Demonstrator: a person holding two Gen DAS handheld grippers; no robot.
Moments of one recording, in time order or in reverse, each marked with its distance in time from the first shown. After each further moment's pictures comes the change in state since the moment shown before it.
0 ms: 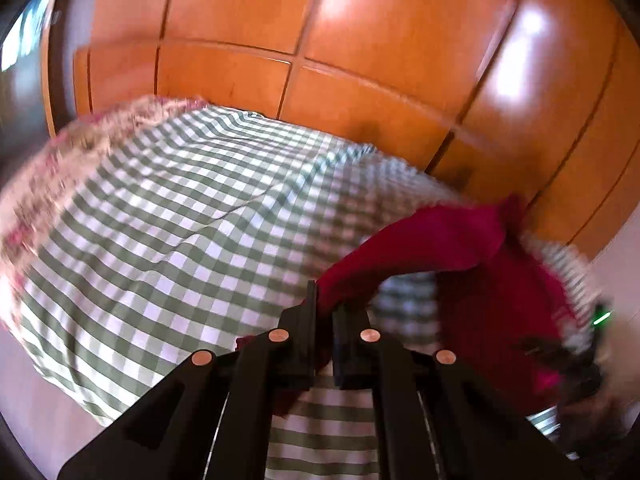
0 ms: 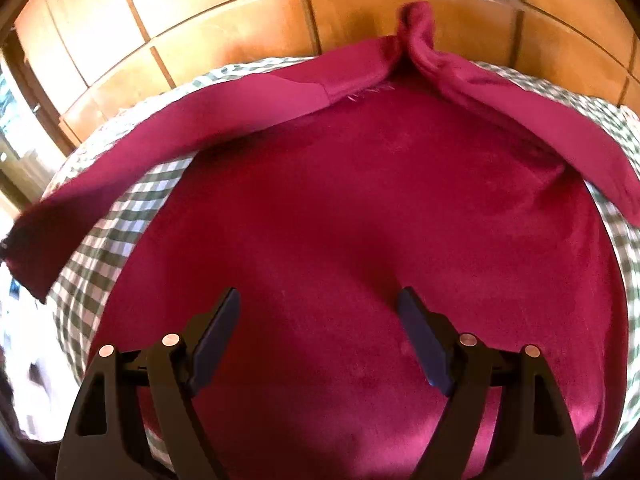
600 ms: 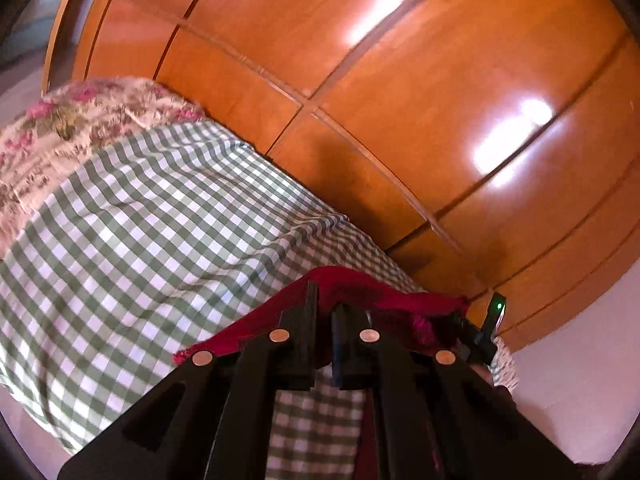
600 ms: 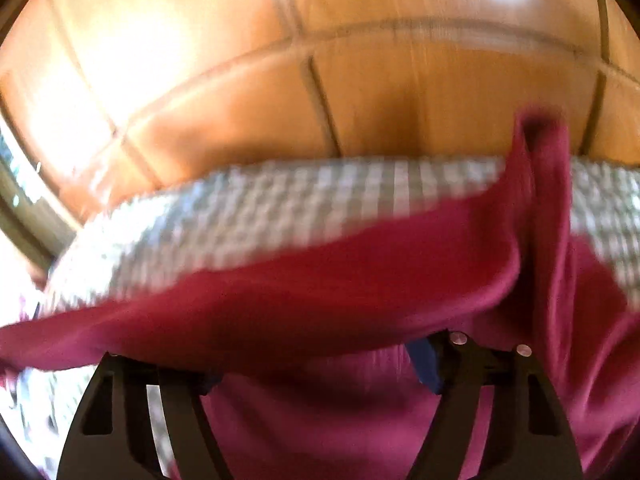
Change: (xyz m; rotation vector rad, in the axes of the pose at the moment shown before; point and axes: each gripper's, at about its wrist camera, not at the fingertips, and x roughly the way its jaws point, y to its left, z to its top) left arm 0.011 0.041 0.096 -0.267 -0.035 -0.177; right arm 0.087 0.000 0.227 0.107 -0.190 0.078
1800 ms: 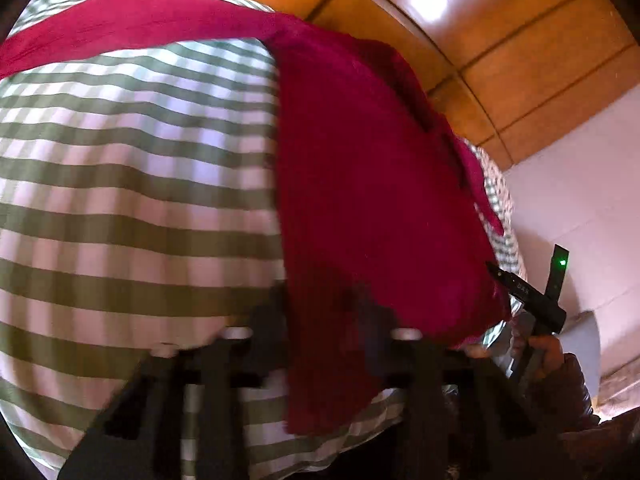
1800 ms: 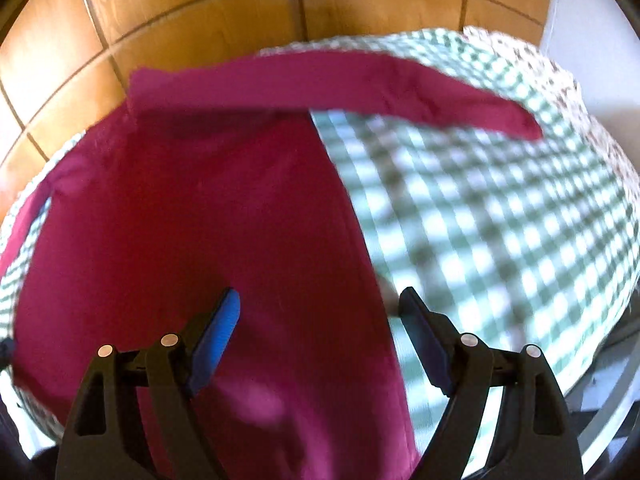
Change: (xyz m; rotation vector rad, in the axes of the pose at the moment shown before) left arm 0.116 -0.060 -0.242 0.323 0.515 -0.136; right arm -0.196 -0.188 -0.246 0.188 0.116 -0.379
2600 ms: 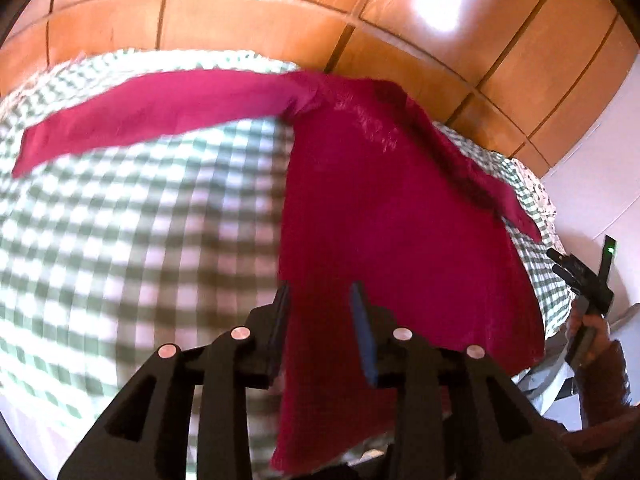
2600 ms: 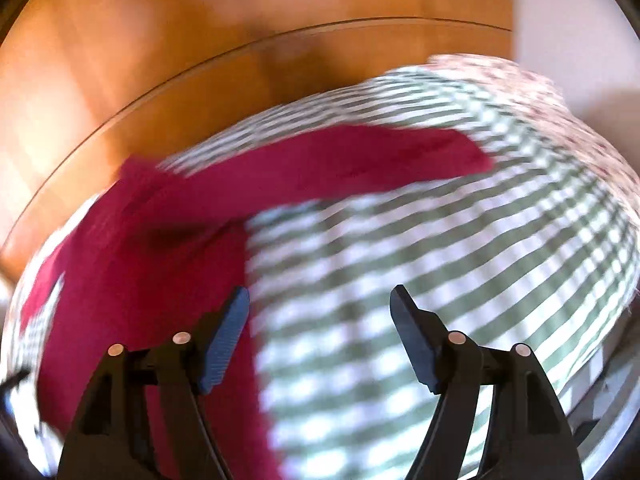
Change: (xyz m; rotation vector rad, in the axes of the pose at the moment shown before) left arm -0.059 -0.022 0.016 0.083 -0.143 0.220; right arm -0.029 -0.089 0.051 0.230 -0.168 0.016
